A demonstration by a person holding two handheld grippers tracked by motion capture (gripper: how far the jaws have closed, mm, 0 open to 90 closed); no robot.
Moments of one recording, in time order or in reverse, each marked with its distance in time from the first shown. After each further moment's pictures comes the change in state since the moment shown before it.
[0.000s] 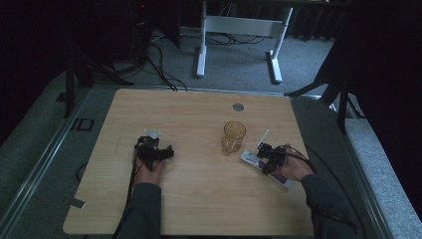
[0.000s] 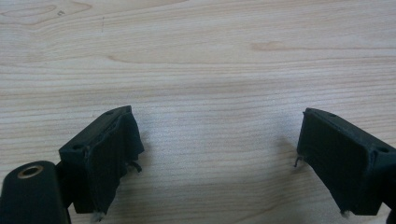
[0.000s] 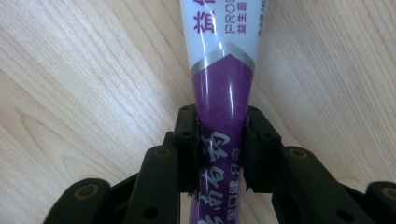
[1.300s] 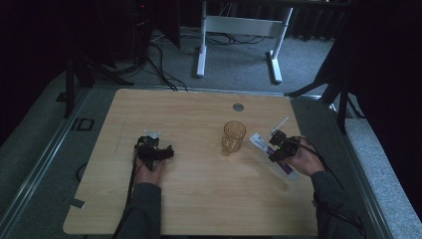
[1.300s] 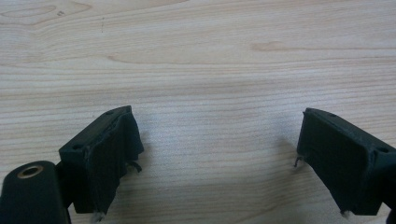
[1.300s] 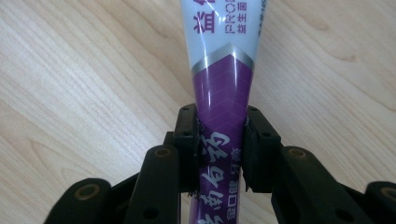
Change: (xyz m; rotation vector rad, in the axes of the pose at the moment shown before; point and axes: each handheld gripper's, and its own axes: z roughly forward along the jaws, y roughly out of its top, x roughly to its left) left arm 0.000 0.000 0.000 0.000 -0.001 0.000; right arm -0.027 -0.015 -0.042 -0.180 -0.036 0.155
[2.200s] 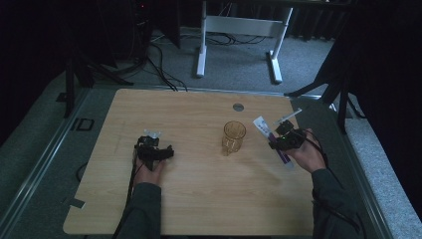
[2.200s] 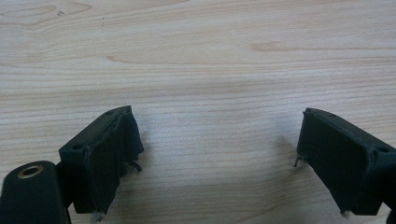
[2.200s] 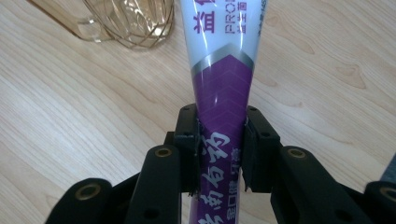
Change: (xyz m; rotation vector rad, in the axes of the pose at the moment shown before) left arm 0.000 0.000 0.000 -0.001 0.000 0.000; right arm -0.010 0.004 -0.029 -0.221 -0.027 0.078
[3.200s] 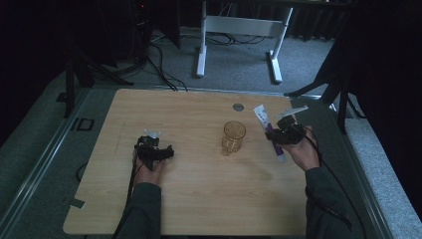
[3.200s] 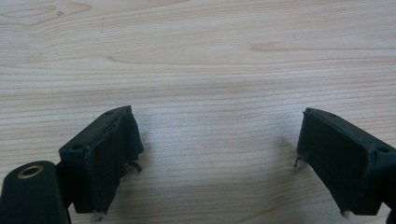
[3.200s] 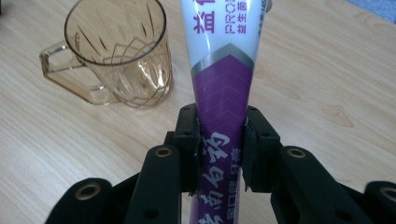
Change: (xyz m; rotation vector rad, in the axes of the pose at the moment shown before) left arm 0.000 0.000 0.000 0.000 0.000 0.001; right arm 0.000 0.009 -0.007 -0.195 -0.010 0.077
